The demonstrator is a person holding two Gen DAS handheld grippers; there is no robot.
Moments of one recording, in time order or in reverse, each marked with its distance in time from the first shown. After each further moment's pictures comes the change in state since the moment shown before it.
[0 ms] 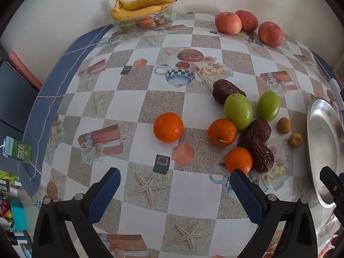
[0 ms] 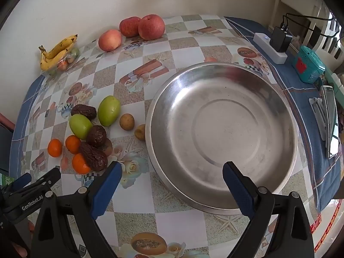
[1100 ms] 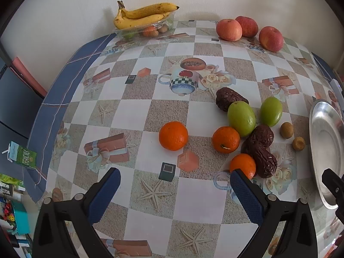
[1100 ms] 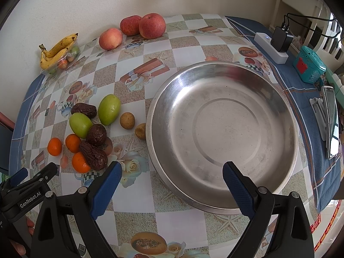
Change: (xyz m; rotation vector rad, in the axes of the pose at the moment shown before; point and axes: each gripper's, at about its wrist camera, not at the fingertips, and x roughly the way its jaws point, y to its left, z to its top) left arm -0.006 0.000 0.004 0.016 -0.050 0.034; right arm 0.001 0.001 -0.001 -0.002 0.001 -0.002
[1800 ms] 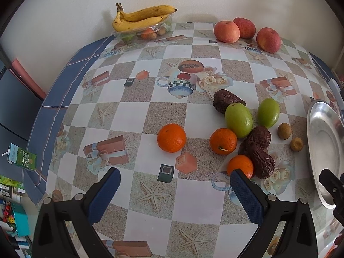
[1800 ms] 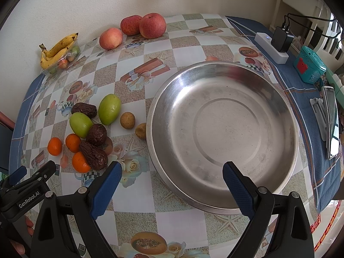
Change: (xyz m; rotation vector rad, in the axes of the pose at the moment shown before) left arm -0.002 -0.002 0.001 0.006 -0.009 -0.004; right arm 0.000 0.001 0.000 -0.001 0.001 -0.001
